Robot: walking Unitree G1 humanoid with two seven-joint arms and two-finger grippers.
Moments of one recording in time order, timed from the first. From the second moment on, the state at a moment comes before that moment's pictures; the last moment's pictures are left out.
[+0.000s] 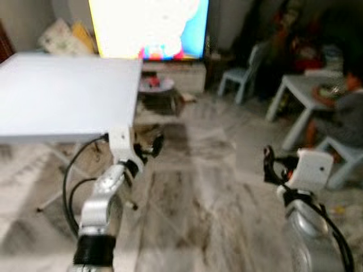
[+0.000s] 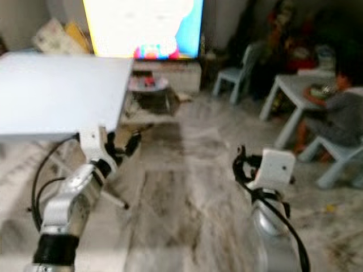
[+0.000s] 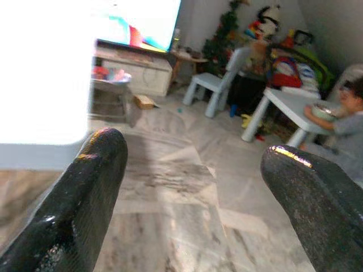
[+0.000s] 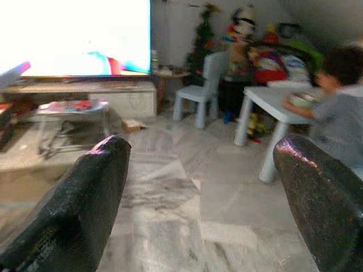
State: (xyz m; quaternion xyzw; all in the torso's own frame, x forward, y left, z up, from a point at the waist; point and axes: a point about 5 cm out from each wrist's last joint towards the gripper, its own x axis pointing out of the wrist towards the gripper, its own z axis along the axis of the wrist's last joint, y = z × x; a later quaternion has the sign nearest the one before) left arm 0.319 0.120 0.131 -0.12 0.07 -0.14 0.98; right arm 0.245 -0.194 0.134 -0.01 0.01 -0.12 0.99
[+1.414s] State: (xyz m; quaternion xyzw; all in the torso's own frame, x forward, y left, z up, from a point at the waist) left arm 0.316 0.108 0.125 -0.12 0.09 -0.18 0.97; right arm 0.253 -0.185 0.135 -0.02 0.01 -0.12 0.99
